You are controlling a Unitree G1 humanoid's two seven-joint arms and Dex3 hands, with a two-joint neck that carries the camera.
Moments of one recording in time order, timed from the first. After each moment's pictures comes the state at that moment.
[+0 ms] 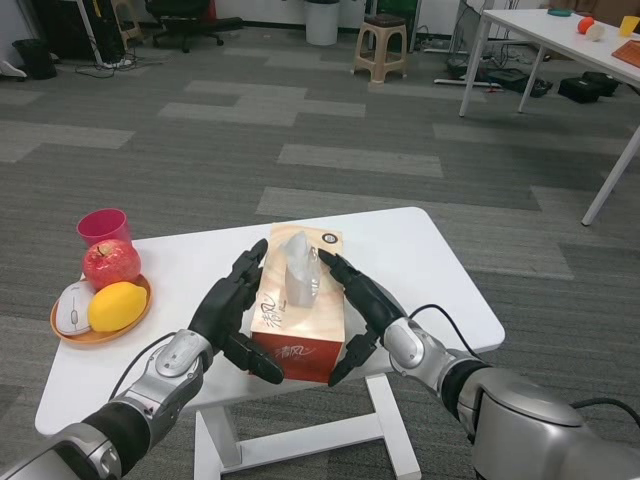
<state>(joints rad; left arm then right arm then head) -0.55 0.20 -0.58 0.95 -0.46 -0.56 -0.05 -0.77 -0.18 1.09 1.30 0.35 -0.65 -0.33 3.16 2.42</state>
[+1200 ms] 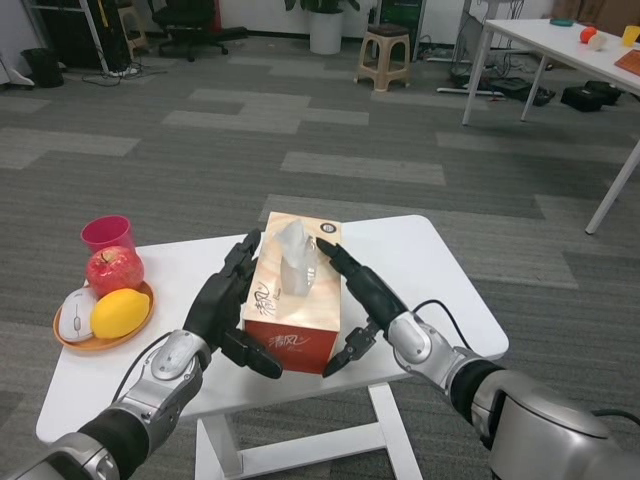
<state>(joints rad) -0.53 0.20 -0.50 0.89 -0.46 -0.60 -0.05 -0.77 -0.24 1.01 1.15 0.34 -0.65 -0.28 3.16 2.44</state>
